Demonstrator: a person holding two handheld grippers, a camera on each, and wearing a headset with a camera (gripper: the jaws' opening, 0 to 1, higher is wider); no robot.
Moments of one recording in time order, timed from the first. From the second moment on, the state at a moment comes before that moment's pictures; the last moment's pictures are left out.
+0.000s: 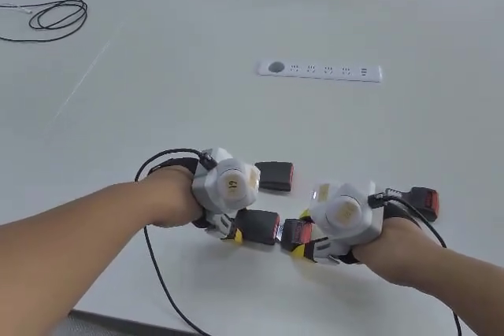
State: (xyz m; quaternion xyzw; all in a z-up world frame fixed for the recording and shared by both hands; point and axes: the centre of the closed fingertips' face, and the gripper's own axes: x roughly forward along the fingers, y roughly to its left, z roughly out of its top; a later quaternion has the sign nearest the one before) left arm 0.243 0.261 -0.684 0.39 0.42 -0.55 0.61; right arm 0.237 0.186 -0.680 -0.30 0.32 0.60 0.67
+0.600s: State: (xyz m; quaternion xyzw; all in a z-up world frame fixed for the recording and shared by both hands) left arm 0.257 0.257 -0.637 0.37 0.40 -0.53 0.65; right arm 0.241 0.187 -0.642 -0.30 0.28 0.60 0.68
